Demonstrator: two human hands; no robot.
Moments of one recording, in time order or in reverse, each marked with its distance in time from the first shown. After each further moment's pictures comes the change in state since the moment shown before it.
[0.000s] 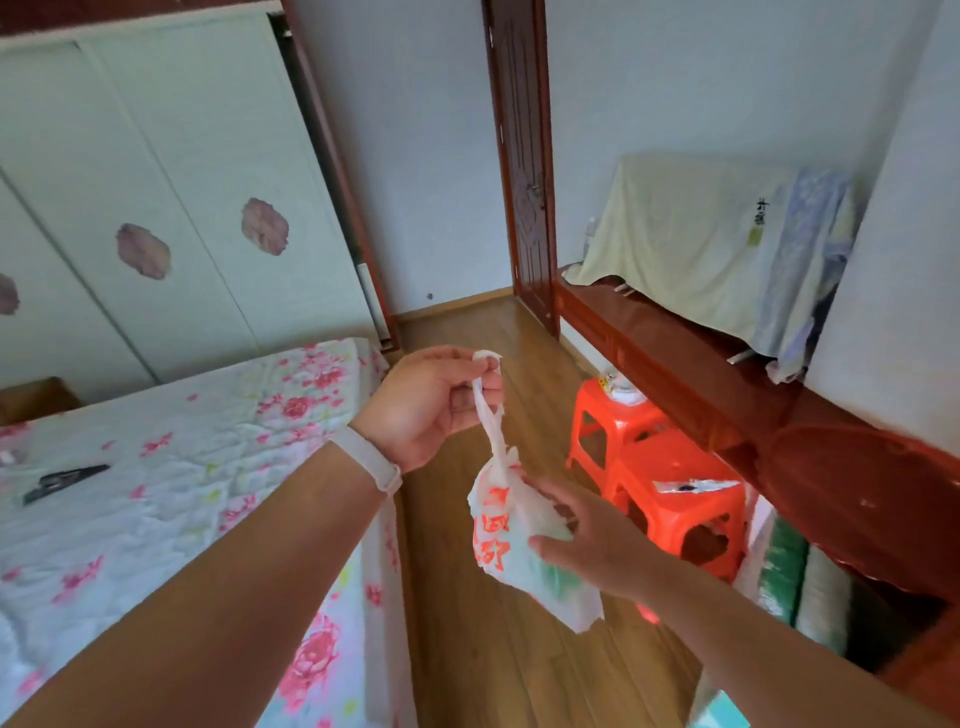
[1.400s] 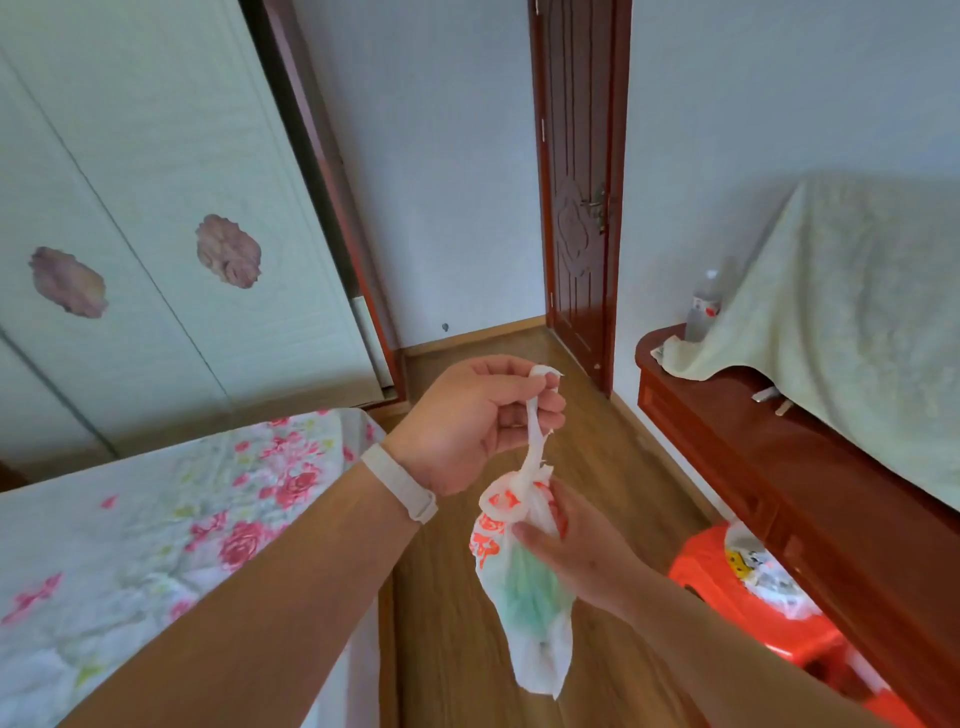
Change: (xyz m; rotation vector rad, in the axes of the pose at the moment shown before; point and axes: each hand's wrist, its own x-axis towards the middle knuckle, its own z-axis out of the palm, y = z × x) left_hand 0.596 0.057 -0.237 0.005 -0.045 -0.024; right_hand 0.676 0.108 -0.069 0.073 0.101 0.027
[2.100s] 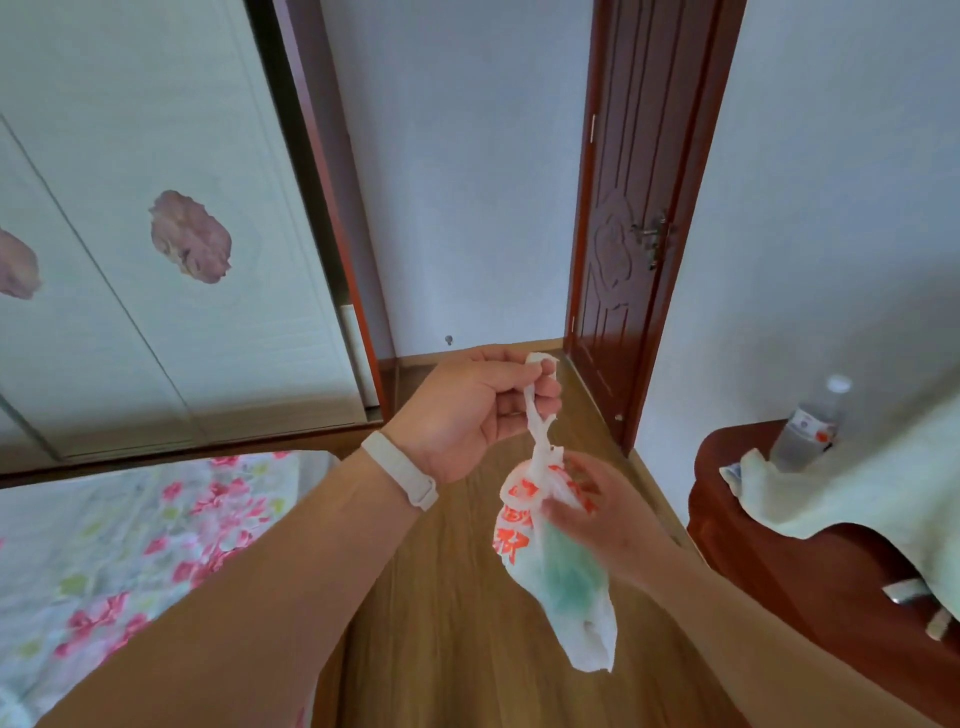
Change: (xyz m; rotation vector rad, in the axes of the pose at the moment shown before) left_hand 0.343 0.044 -0.148 -0.173 0.082 0.022; right_hand 0.383 0.051 -0.091 -0.216 0.006 -0.009
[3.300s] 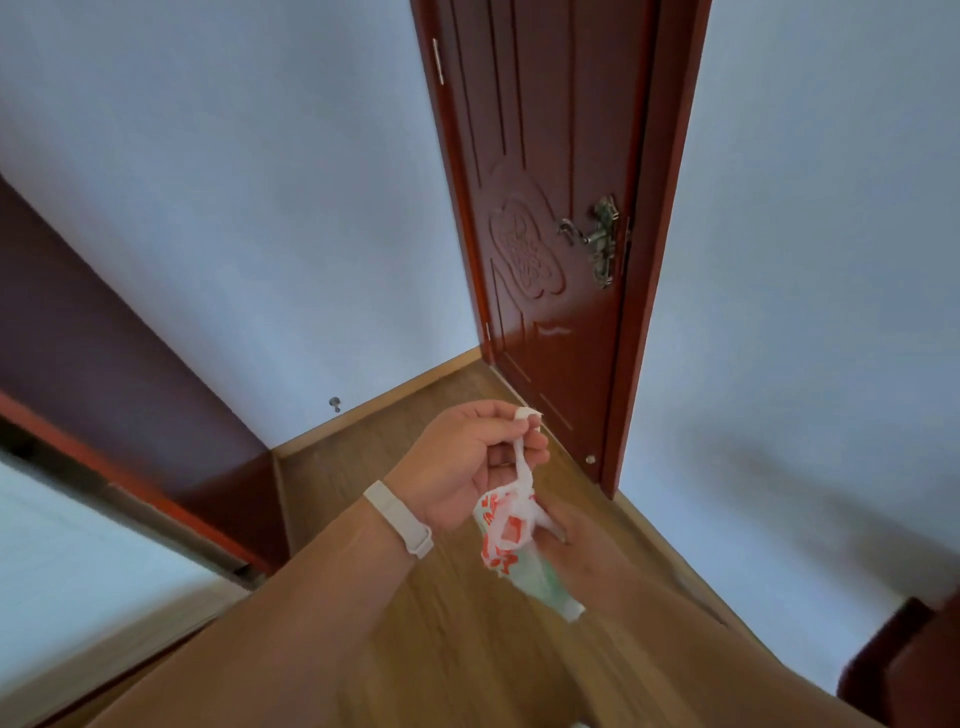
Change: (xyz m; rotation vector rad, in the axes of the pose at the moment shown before) left_hand 0.693 -0.007 -0.123 0.163 -0.190 -0.356; right_hand 0.591 0.227 -0.028 0.197 0.049 0.459
